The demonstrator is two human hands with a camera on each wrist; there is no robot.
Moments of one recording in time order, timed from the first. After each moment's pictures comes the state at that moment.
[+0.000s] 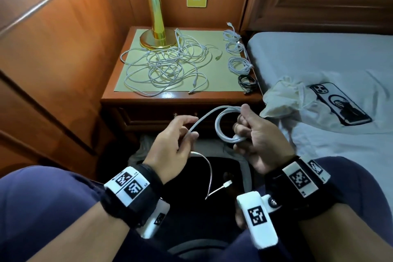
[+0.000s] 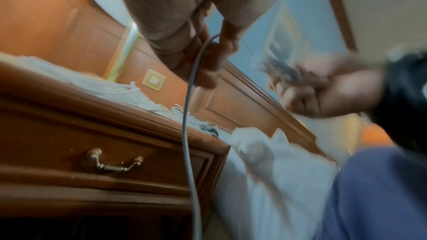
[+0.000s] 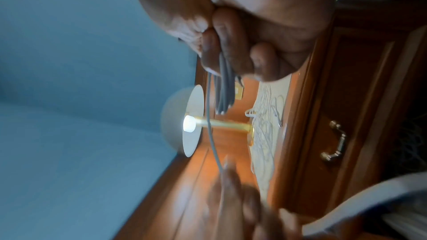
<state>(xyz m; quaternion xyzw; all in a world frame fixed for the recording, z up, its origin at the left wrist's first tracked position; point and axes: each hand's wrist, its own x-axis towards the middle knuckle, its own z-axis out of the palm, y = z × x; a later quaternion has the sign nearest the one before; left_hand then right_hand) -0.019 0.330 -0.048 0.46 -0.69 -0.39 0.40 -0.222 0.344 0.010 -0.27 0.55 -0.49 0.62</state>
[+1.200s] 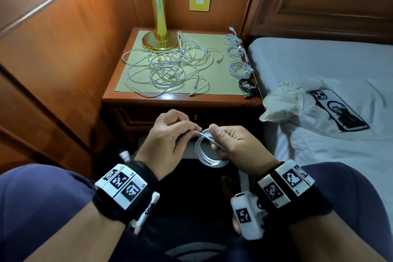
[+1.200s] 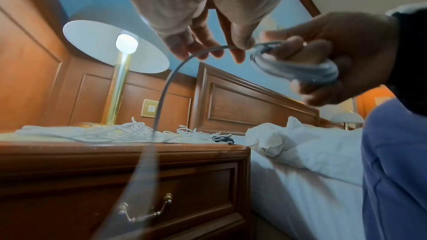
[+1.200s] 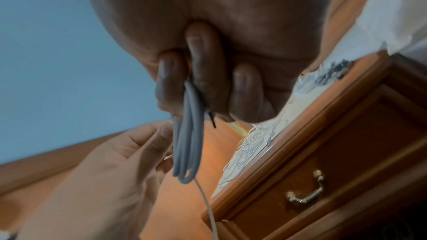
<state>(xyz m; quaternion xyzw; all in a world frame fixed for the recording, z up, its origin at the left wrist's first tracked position) -0.009 0.323 -0.032 0.40 -0.80 -0.14 0.43 -0.205 0.347 -0.002 -0.58 0.51 -0.35 0.53</state>
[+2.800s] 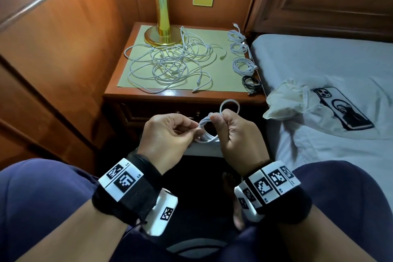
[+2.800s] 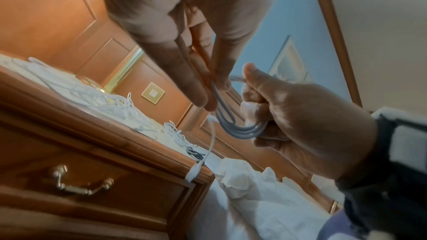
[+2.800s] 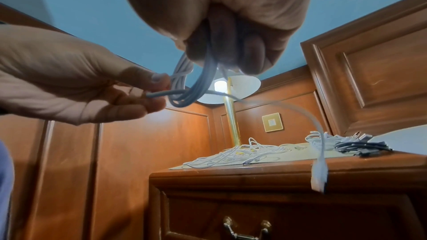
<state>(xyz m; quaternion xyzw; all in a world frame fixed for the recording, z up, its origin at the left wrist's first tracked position) -0.018 0.333 -0.014 0.54 -0.57 -0.43 0.44 -0.192 0.342 -0.022 -0.71 0.59 -0.38 0.11</state>
